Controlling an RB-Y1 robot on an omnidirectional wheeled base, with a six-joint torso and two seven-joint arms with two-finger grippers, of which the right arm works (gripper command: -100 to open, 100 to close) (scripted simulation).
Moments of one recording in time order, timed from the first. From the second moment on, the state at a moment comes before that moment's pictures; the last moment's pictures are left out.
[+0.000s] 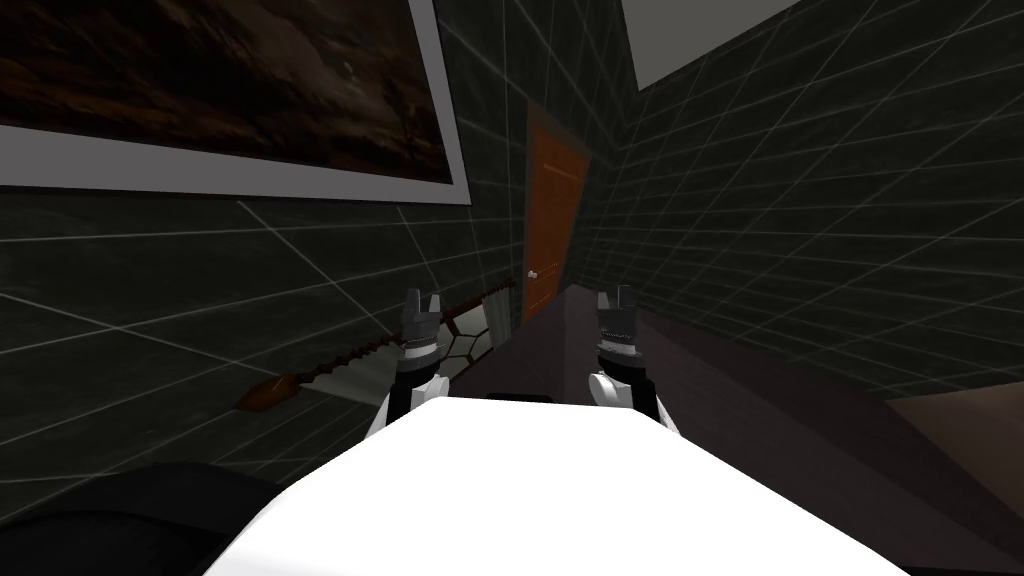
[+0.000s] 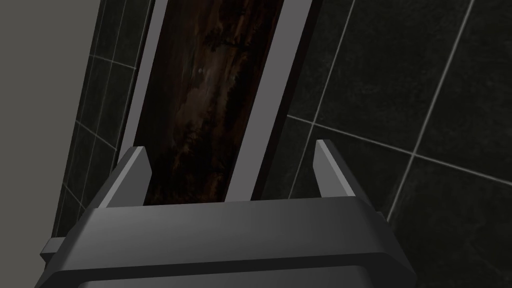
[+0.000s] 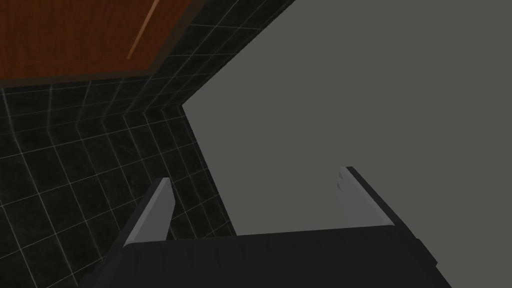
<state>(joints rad) 0.43 -0.06 0.02 -2.15 -0.08 -0.61 0.17</state>
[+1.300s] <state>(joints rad) 0.34 -0.10 0.02 -1.88 0.01 -0.68 0.33</state>
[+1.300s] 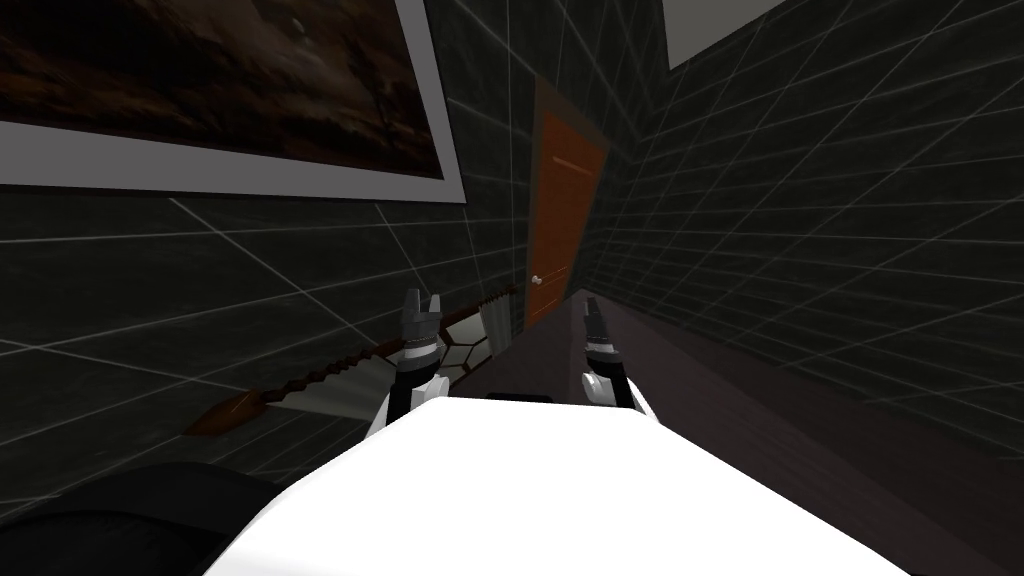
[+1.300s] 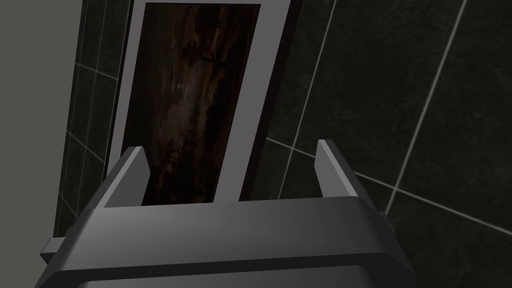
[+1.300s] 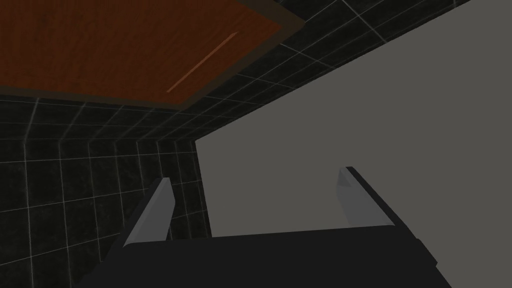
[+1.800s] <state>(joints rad) 0.30 -0.12 0.02 -1.75 0.04 -0.72 0.39</state>
